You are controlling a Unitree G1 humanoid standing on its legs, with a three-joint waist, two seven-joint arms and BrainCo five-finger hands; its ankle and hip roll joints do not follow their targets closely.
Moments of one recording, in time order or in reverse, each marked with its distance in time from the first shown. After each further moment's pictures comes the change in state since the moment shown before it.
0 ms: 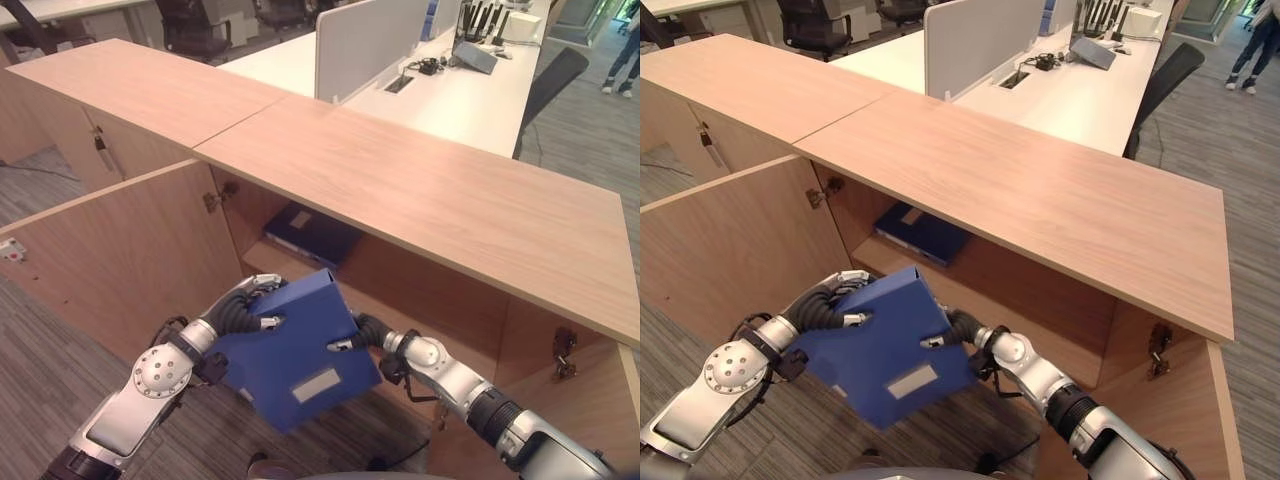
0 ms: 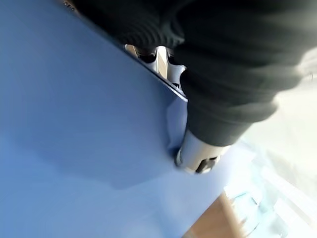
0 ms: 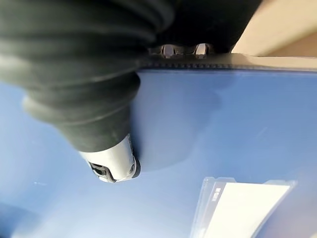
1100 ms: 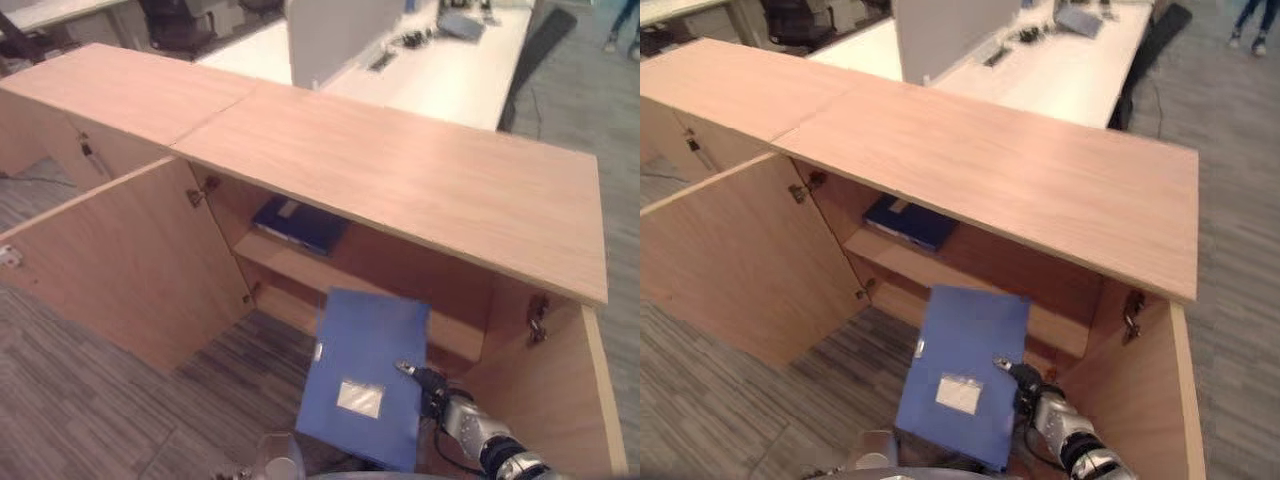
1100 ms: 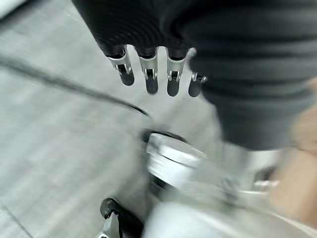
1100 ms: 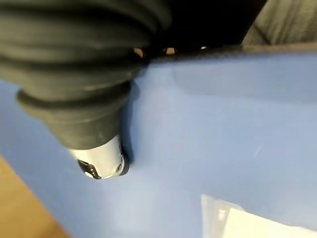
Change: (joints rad) left arm -0.019 -0.489 0.217 1.666 -0.150 0.128 0.201; right arm 0.125 0.153 -0.482 0.581 0.412 0.059 -0.182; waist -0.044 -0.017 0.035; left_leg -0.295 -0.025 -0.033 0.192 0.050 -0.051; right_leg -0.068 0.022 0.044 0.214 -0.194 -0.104
